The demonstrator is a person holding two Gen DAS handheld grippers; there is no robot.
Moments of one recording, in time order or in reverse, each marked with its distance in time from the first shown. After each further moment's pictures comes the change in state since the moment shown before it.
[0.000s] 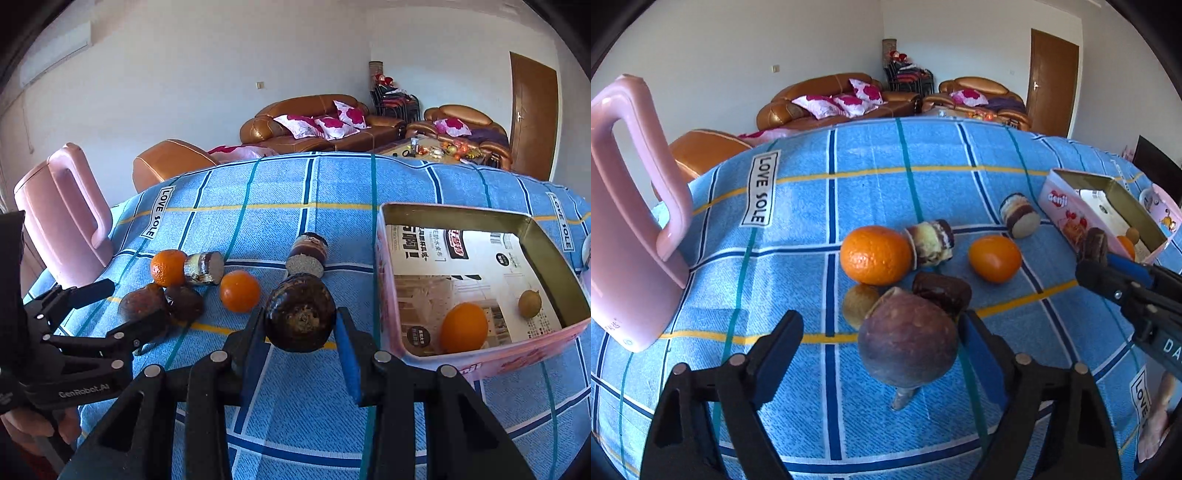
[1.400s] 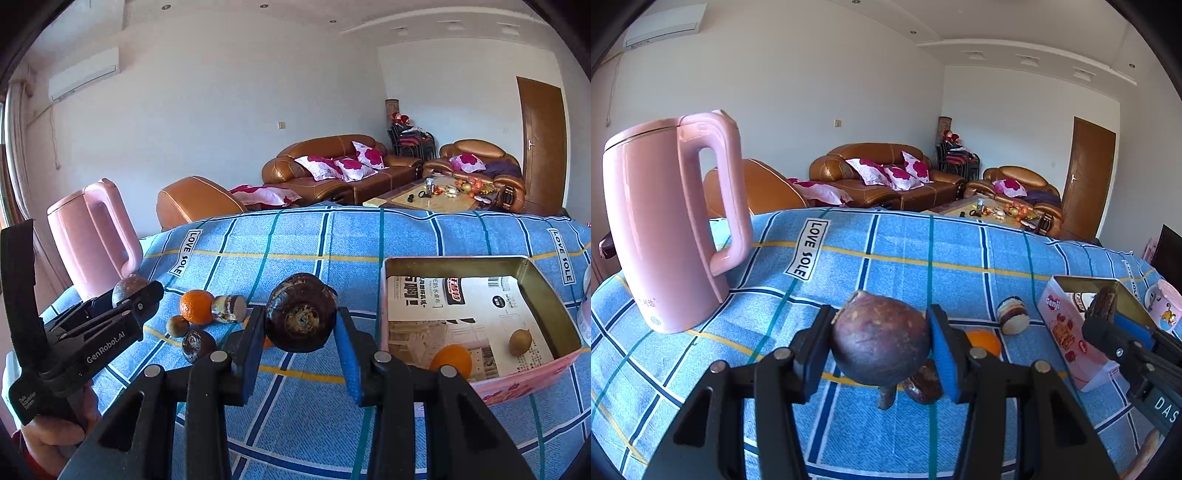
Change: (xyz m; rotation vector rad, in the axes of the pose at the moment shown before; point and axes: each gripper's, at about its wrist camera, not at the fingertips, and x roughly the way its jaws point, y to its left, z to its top) left arm -0.049 -0.007 -0.001 -0.220 -0.343 0.097; right arm -0.030 0.001 0.009 -0.071 -0.198 0.063
